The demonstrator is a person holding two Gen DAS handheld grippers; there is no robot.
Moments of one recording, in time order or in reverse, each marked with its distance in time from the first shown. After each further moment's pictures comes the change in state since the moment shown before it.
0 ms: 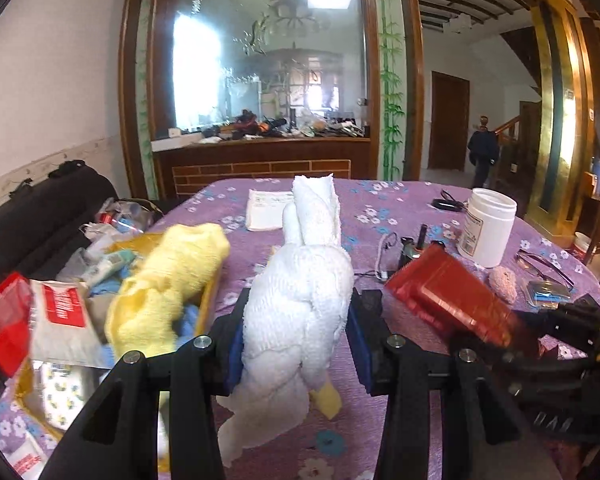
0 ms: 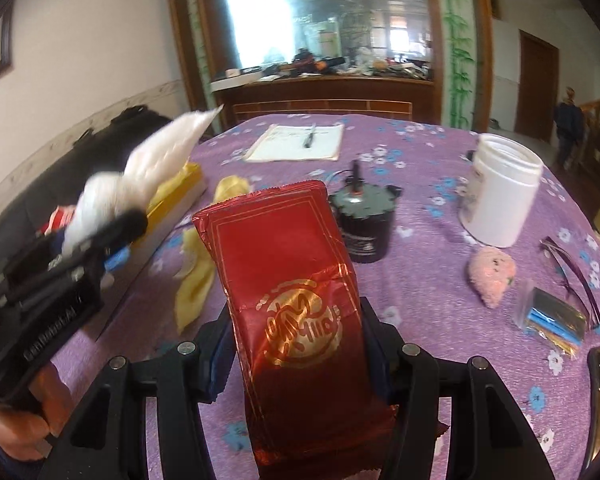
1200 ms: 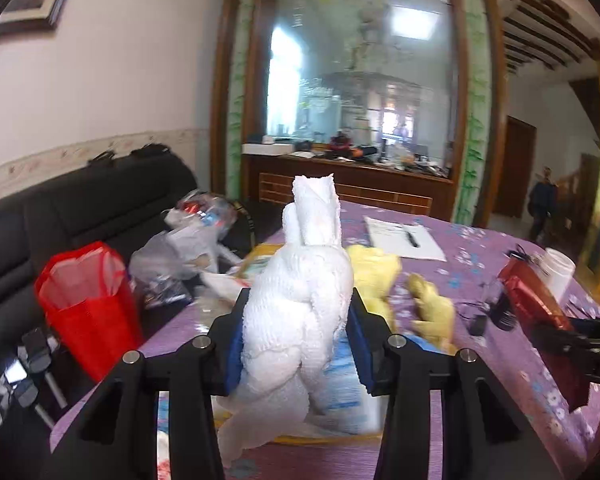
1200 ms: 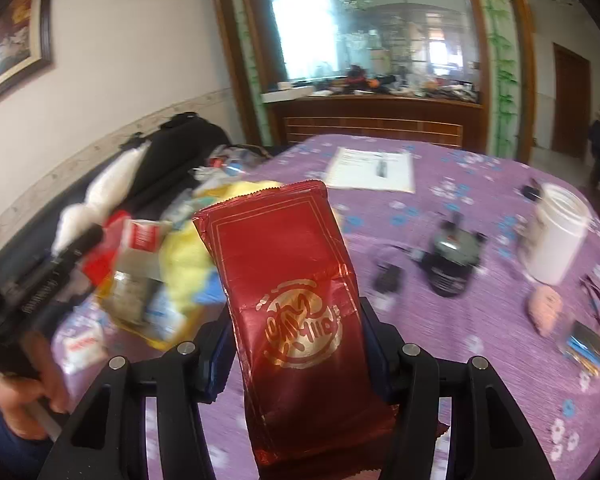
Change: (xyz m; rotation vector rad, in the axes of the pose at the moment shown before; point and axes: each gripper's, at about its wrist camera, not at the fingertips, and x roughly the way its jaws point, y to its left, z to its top) left arm -0.072 0.155 -0.006 -0.205 -0.063 0.205; right arm -0.021 0.078 0.033 -0.049 -0.043 0.165
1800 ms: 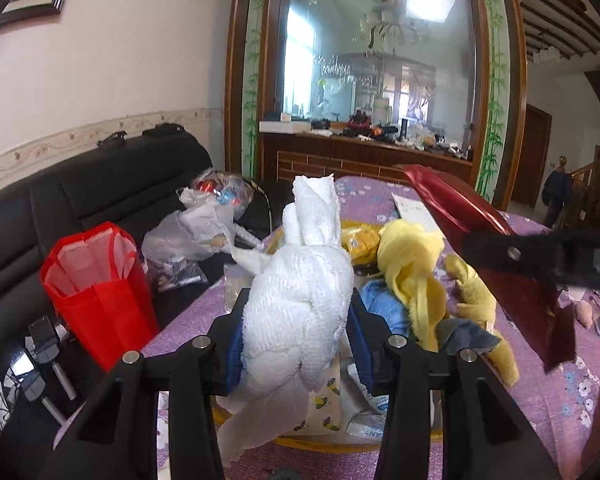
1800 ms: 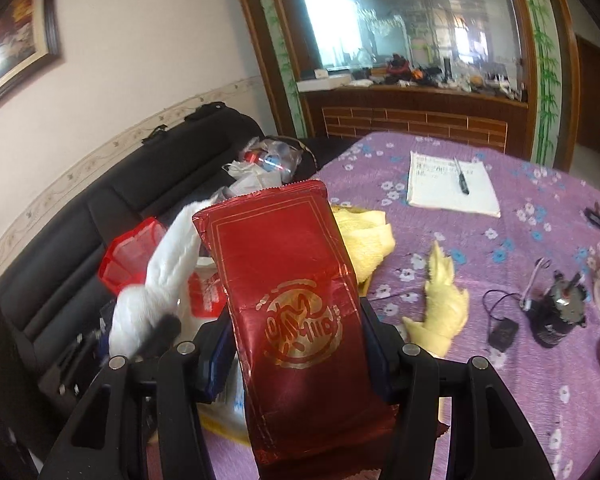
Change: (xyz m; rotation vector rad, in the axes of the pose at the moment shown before) left arm 0.039 0.023 -0.013 0.005 0.080 0.041; right arm 0.085 0.093 0.062 0.021 0.063 0.072
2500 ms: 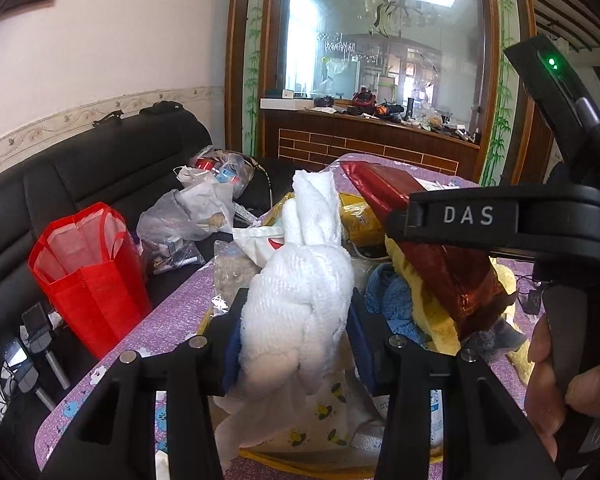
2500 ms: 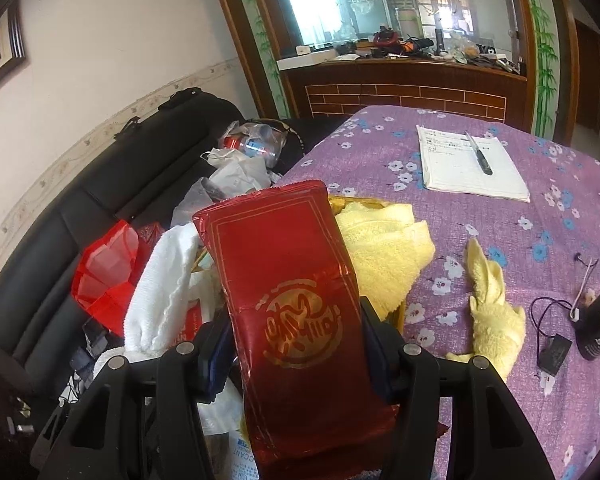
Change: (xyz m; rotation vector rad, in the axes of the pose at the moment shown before) left arm 0.035 -0.001 -0.004 -0.005 0.073 0.011; right arm 0.084 0.005 0.021 0.047 0.060 -0.042
